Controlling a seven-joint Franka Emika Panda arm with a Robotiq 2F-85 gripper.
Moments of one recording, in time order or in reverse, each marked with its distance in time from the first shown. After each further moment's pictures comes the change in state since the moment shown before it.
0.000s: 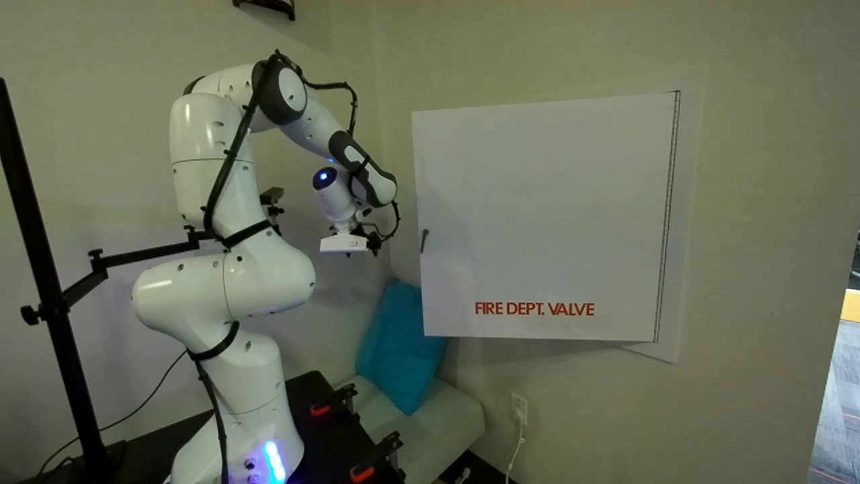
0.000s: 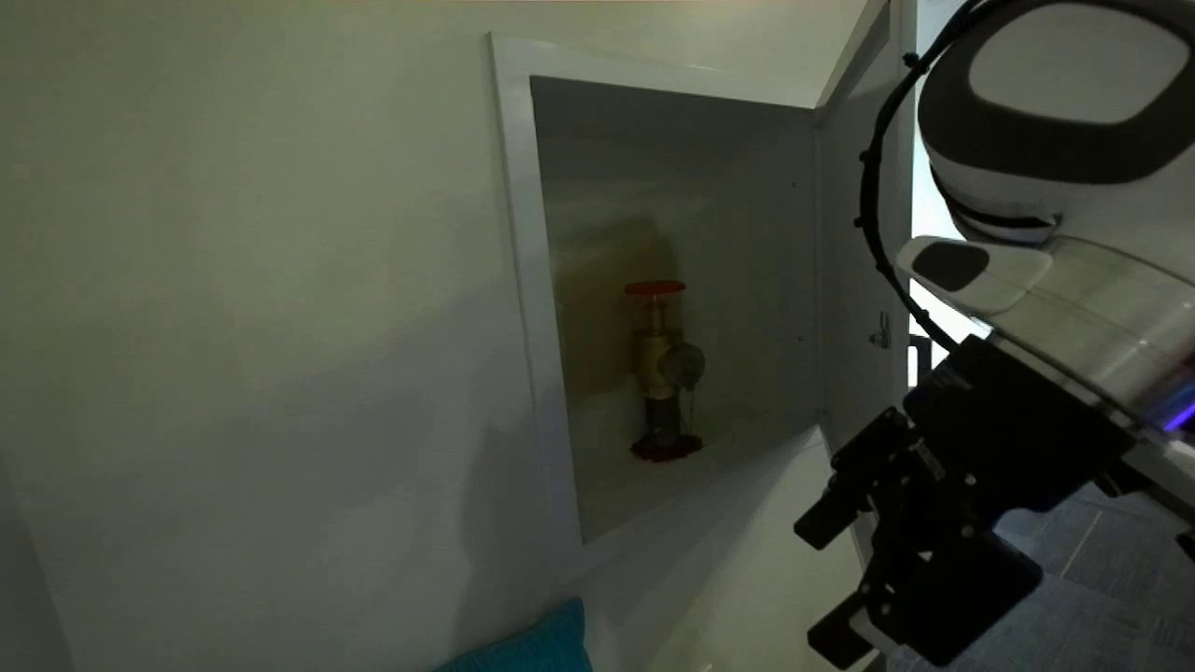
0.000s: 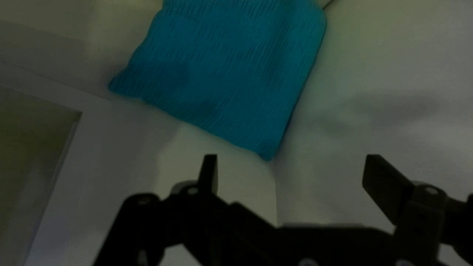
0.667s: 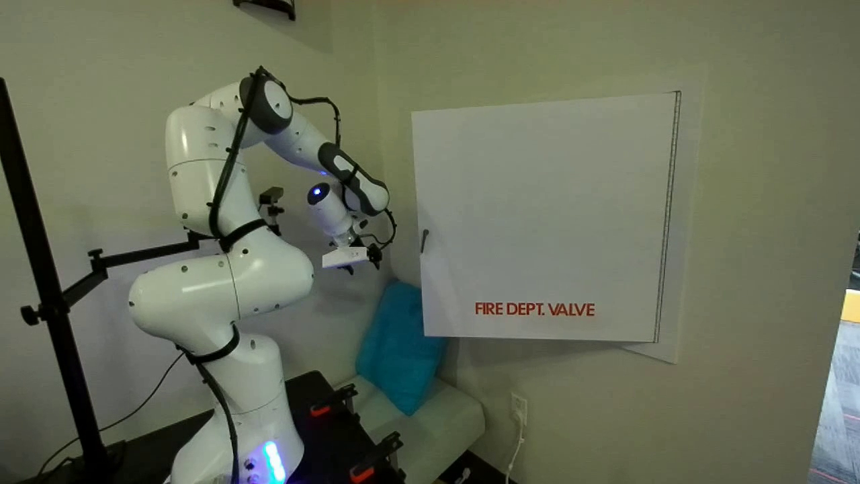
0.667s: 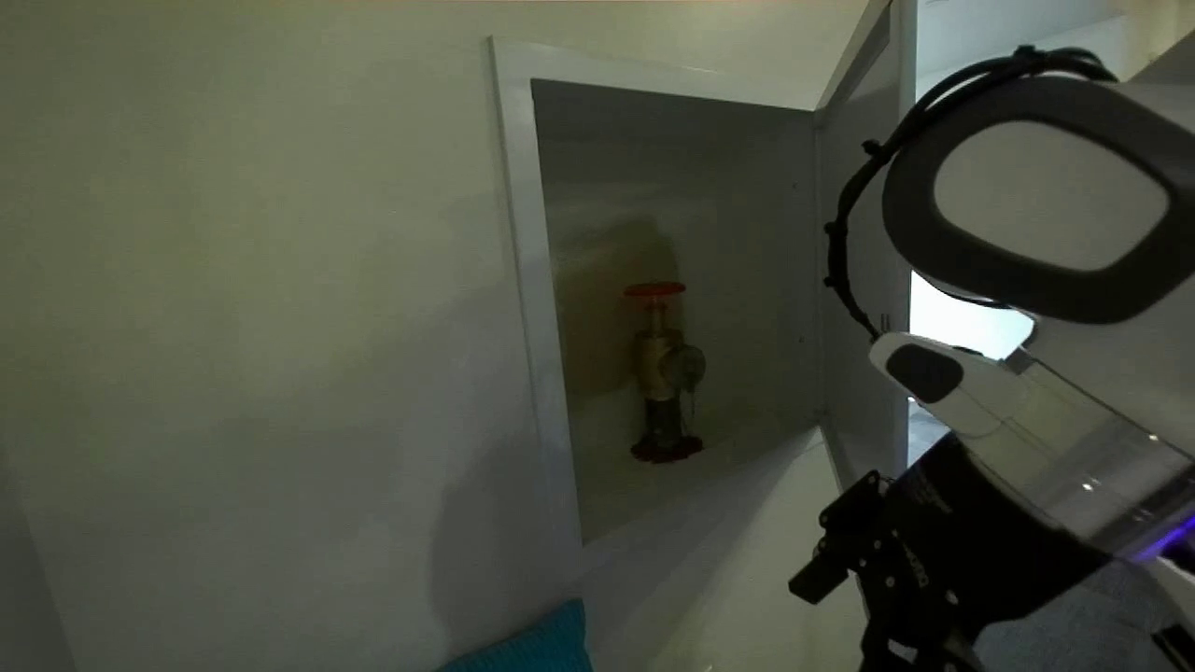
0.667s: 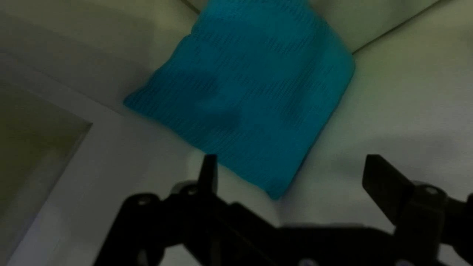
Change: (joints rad) arm 0.254 -0.195 -0.235 0.044 0.000 0.000 -0.002
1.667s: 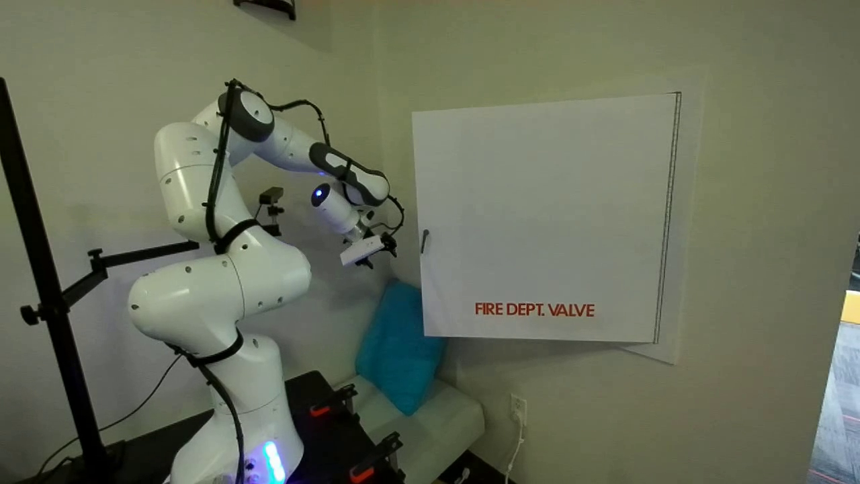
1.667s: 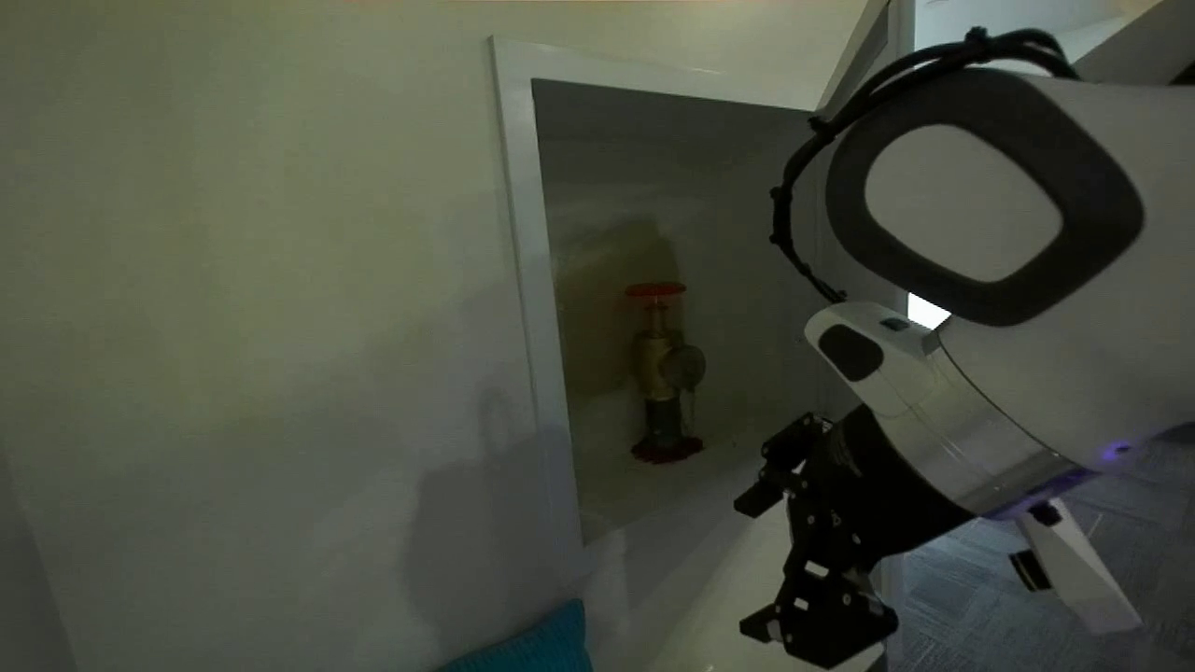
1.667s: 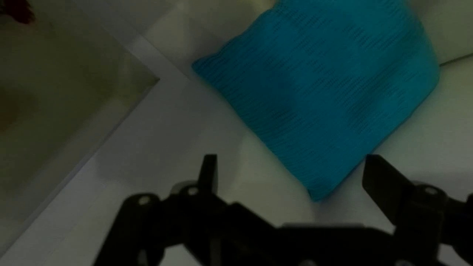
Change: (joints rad) arm 0.155 -0.201 -0.241 0.109 0.030 0.000 -0.093
